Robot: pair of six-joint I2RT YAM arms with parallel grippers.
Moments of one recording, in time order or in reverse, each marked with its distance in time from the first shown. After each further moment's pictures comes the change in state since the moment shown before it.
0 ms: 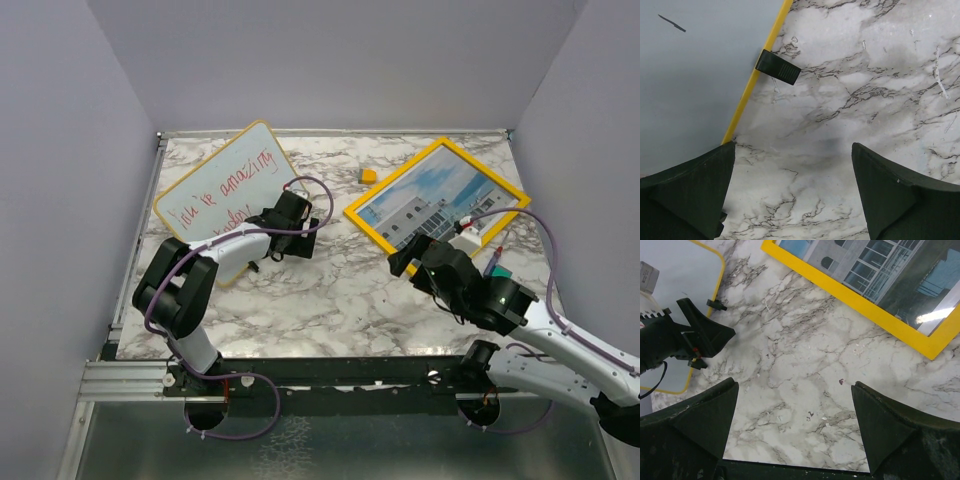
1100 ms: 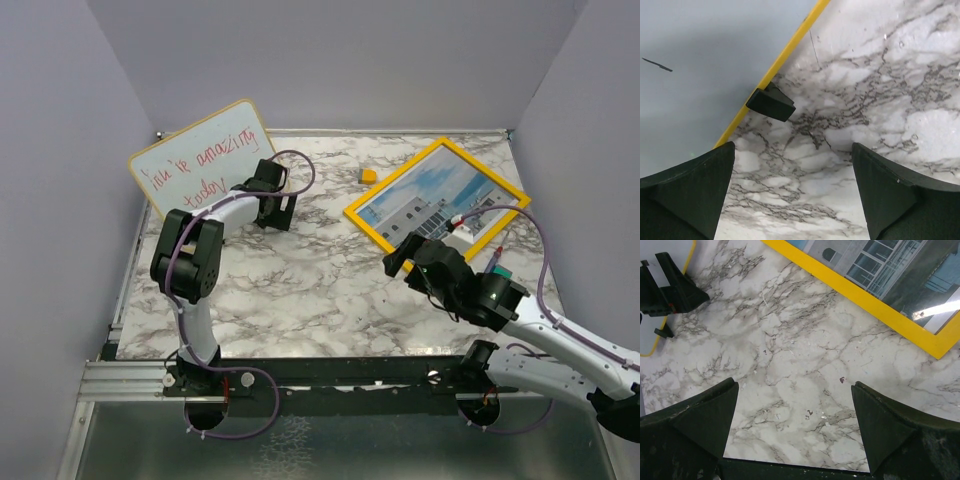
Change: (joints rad) left arm 0.225 0.224 0.259 -0.084 0.020 0.227; right arm 0.000 0.056 0.000 0.024 -0.024 -0.010
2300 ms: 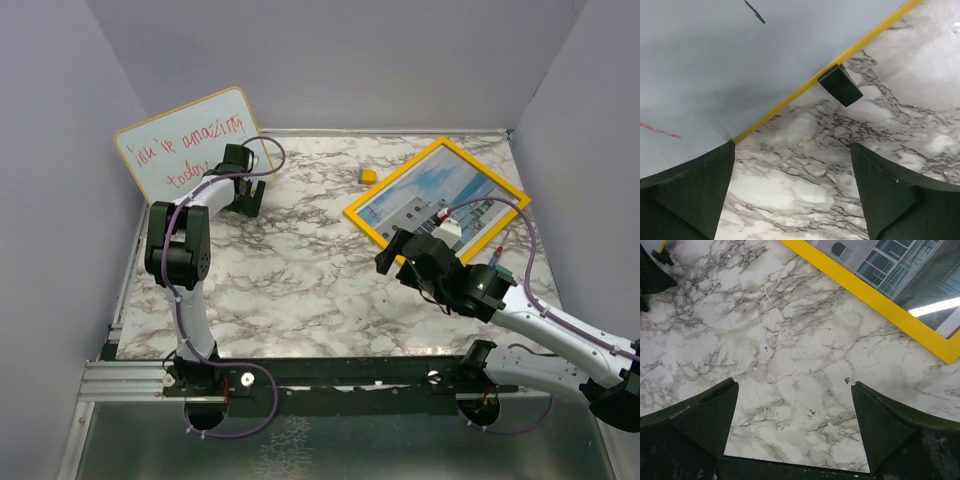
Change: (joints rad) left arm 0.187 0.099 0.161 -0.082 -0.040 0.161; right arm 0.000 0.102 0.051 0.016 -0.030 -0.044
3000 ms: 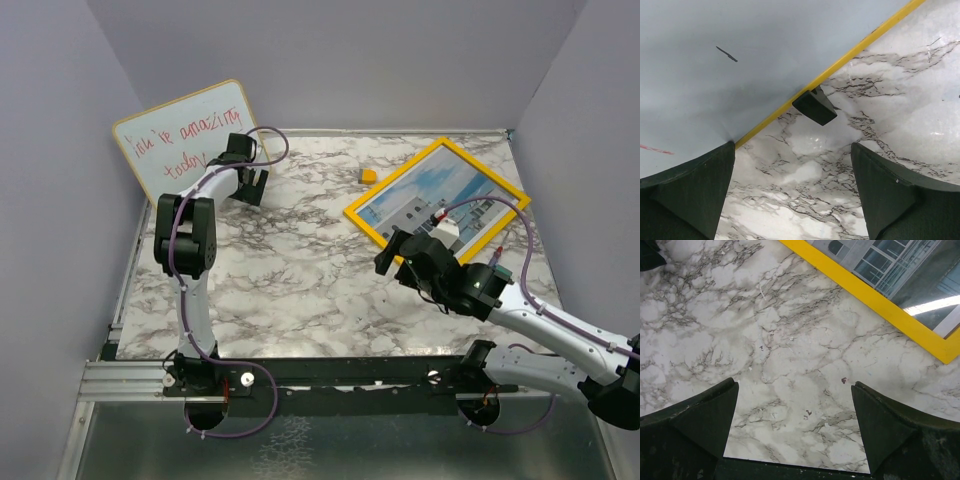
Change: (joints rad) left arm 0.014 0.136 0.200 -0.024 -0.006 0.048; right arm 0.000 0.020 0.000 0.000 0.000 -0.007
